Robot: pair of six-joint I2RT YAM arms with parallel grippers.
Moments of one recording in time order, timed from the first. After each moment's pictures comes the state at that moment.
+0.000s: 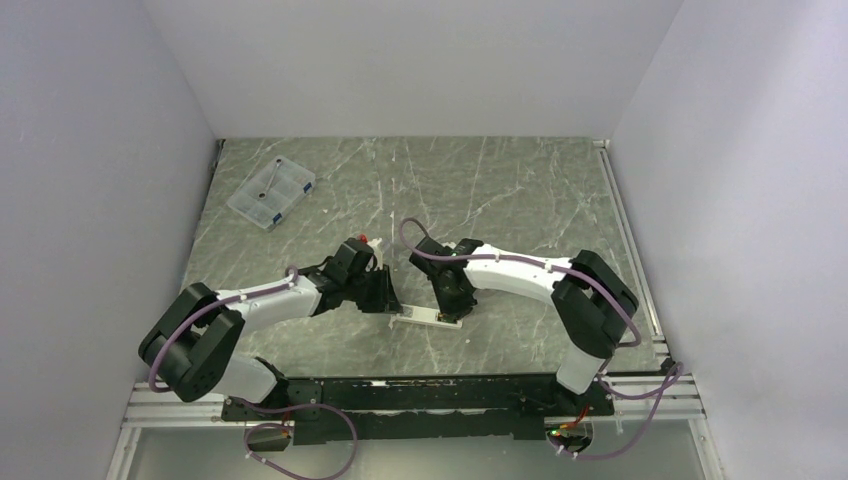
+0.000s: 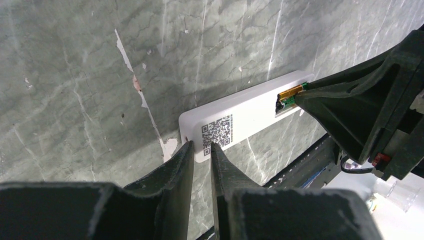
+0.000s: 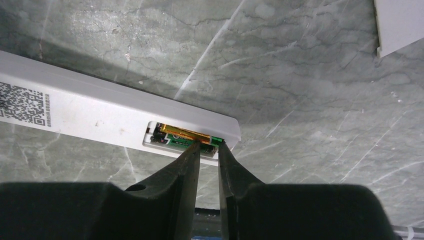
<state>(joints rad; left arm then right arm) -0.68 1.40 0.62 -0.07 0.31 -0.69 0.90 1.71 1.09 -0.80 0.13 0.65</state>
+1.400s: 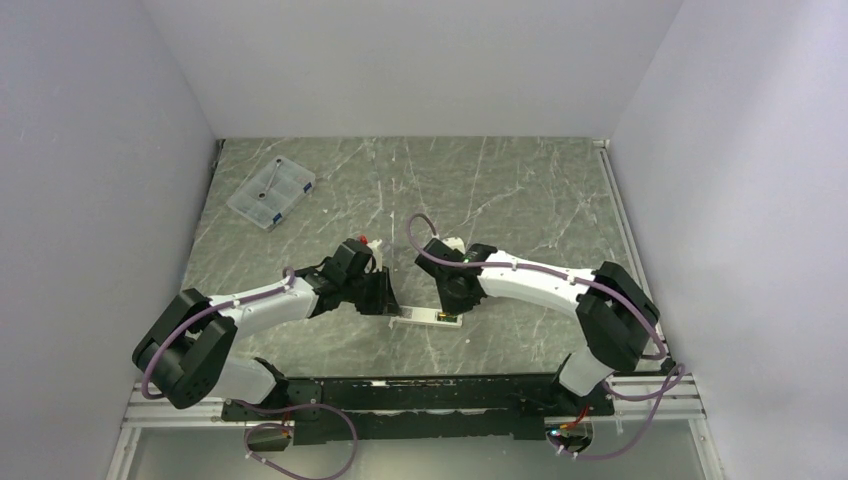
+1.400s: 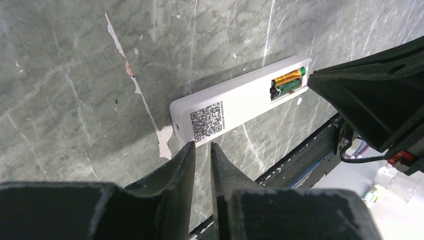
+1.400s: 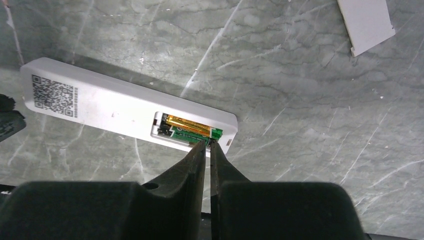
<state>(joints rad) -0.68 1.36 0.62 -0.12 0.32 -0.68 0.92 1.59 1.04 -0.76 0.20 0.69</state>
